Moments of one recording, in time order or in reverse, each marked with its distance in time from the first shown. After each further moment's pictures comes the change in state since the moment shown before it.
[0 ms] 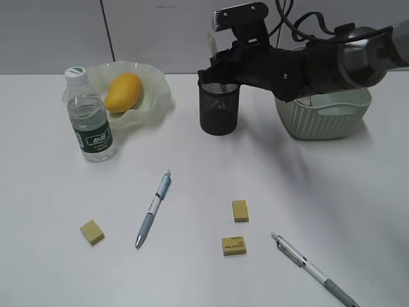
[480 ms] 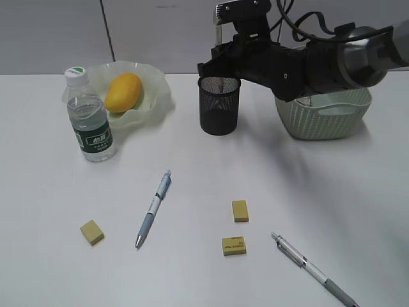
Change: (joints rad) left arm 0.000 0.000 0.000 0.000 0.000 0.000; right arm 0.000 -0.002 0.001 0.007 -0.063 0.000
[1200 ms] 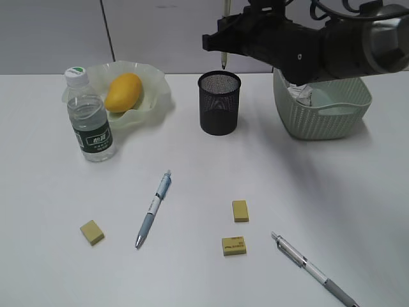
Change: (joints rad) left arm 0.000 0.000 0.000 0.000 0.000 0.000; right arm 0.000 -0.098 0.042 0.050 -0.047 0.000
